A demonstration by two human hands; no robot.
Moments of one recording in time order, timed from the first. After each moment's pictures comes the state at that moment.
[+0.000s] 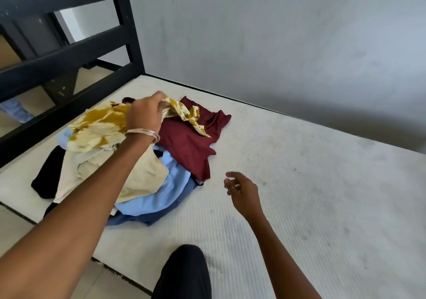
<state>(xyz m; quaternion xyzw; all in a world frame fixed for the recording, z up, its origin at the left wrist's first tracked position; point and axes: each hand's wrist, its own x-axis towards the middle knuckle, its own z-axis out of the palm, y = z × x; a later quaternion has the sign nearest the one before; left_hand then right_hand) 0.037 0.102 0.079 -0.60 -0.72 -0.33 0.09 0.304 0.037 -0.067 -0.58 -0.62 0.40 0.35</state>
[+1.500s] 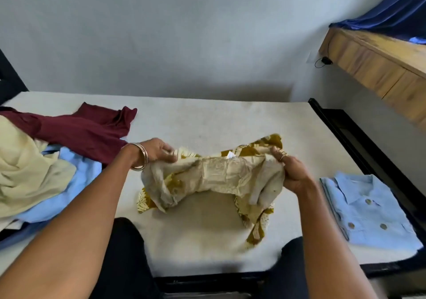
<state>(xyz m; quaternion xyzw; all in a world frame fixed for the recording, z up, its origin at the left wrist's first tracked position) 0.280 -0.007 0.053 -0.72 -0.51 -0.06 -0.48 0.650 -0.143 0.014 -0.56 -0.22 0.58 0.55</state>
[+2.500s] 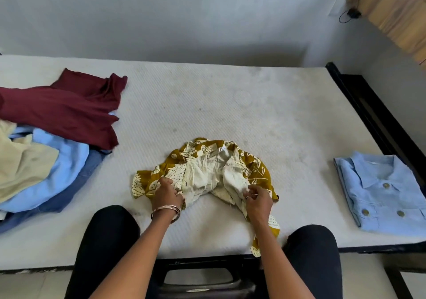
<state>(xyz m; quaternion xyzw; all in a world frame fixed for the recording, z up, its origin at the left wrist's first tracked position) 0.323 -0.093 -0.151 -0.59 -0.73 -0.11 -0.33 0.555 -0.172 -0.155 -0.86 -0.27 0.25 0.36</state>
